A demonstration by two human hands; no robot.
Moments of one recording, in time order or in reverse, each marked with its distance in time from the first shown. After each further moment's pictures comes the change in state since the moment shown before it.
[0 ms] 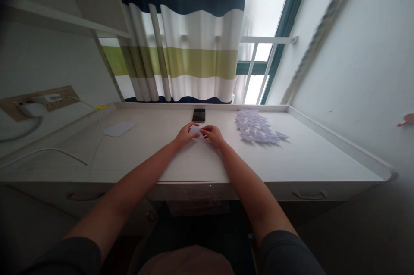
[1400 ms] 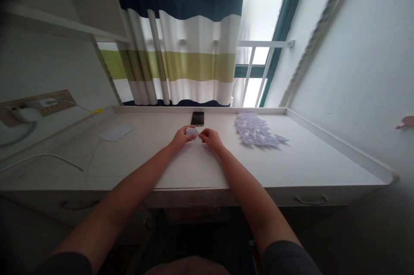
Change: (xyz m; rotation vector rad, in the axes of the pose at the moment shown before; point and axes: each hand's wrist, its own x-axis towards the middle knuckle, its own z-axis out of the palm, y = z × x) left_hand 0.002 0.000 -0.001 -0.300 0.077 -0.175; right_hand 0.003 0.004 0.001 -0.356 0.051 -0.130
